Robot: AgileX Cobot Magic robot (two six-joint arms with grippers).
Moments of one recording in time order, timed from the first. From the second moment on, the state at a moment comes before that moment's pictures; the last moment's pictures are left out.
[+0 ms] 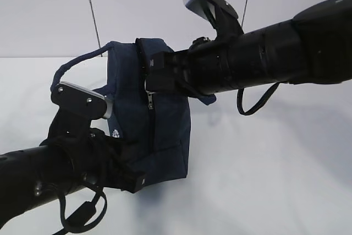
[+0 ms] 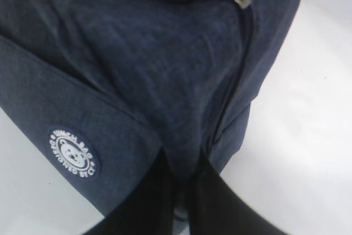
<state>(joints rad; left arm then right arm) -0.90 1.59 -0.49 -0.52 -0.46 0.19 0.52 1.65 -1.05 1.46 0.48 -1.00</state>
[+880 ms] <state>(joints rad) -0.90 1.59 -0.50 -0.52 -0.47 0.19 0.47 1.79 -1.23 1.43 0.56 -1.00</state>
